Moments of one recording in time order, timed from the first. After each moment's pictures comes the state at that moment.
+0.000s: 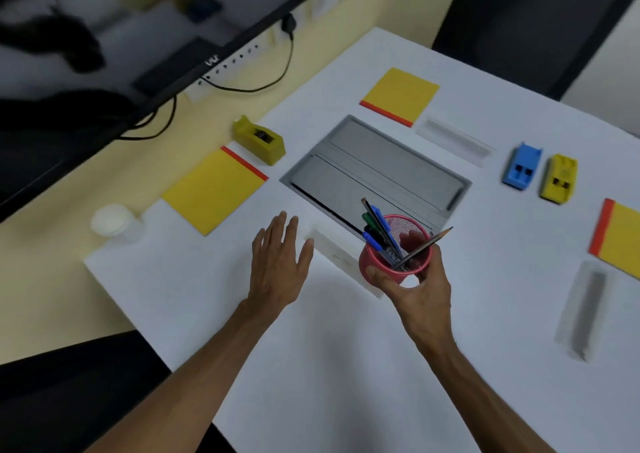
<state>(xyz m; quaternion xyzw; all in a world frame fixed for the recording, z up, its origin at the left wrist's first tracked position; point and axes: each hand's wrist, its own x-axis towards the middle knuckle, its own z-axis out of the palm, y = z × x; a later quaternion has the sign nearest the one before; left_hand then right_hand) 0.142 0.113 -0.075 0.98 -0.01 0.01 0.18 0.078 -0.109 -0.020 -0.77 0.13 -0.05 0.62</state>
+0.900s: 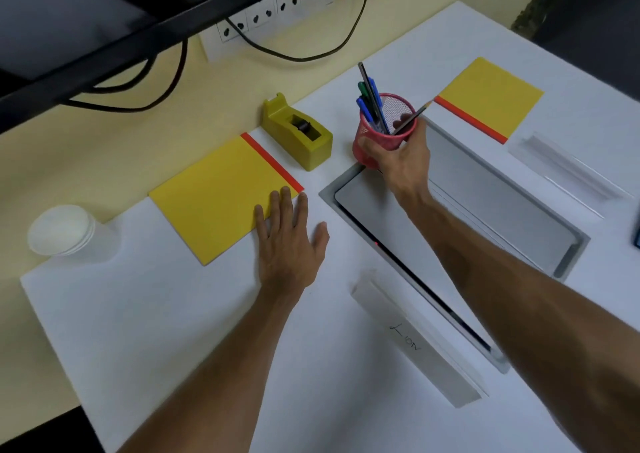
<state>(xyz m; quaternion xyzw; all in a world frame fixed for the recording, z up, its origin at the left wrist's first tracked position) 0.297 0.175 -0.201 1.00 0.07 0.04 0.05 0.429 0.004 -0.124 -0.81 0.04 -0.09 0.58</state>
